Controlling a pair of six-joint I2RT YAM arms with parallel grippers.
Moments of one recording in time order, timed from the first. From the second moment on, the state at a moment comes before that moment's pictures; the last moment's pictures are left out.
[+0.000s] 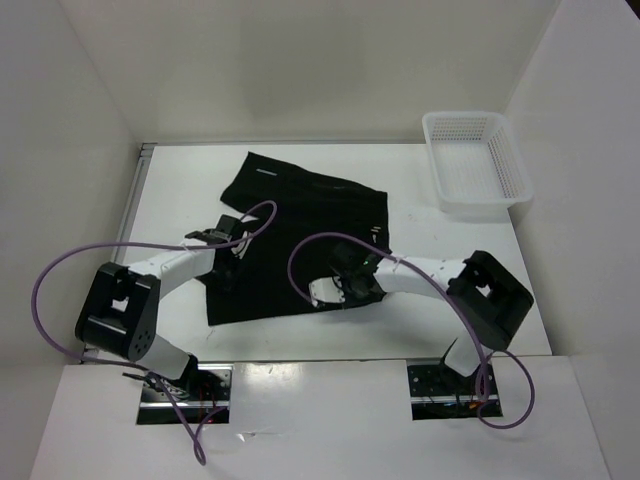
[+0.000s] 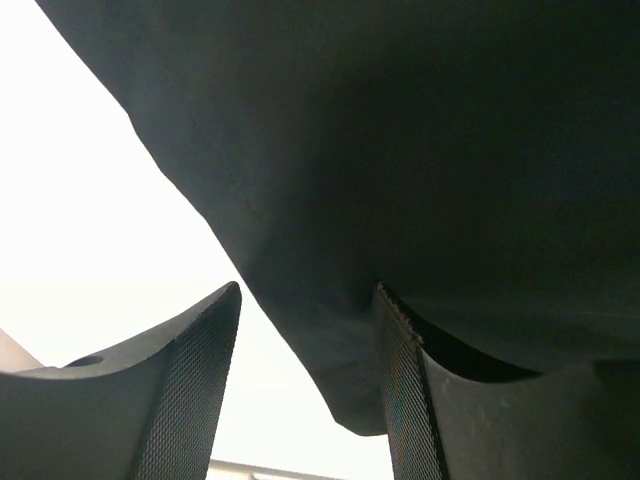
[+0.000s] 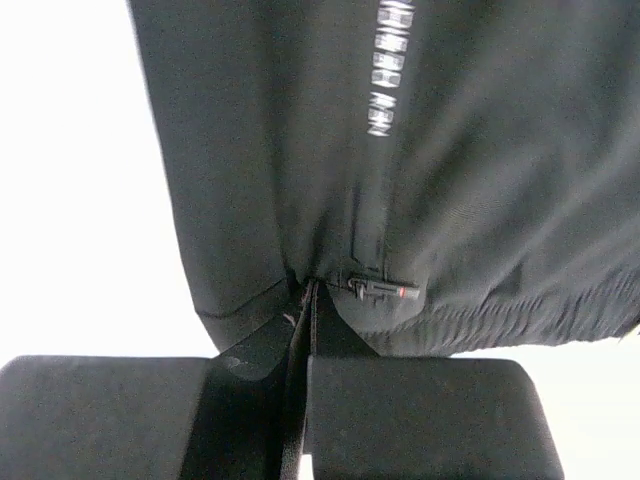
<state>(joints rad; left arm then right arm) -0.30 1.52 0.81 -0.62 -0.27 0.07 0.83 1.63 0.88 -0.54 0.11 -0.92</state>
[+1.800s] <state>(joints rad) -0.10 2.23 1.75 -0.60 0.02 0.06 0.22 2.08 1.47 -0.23 -0.01 -0.20</state>
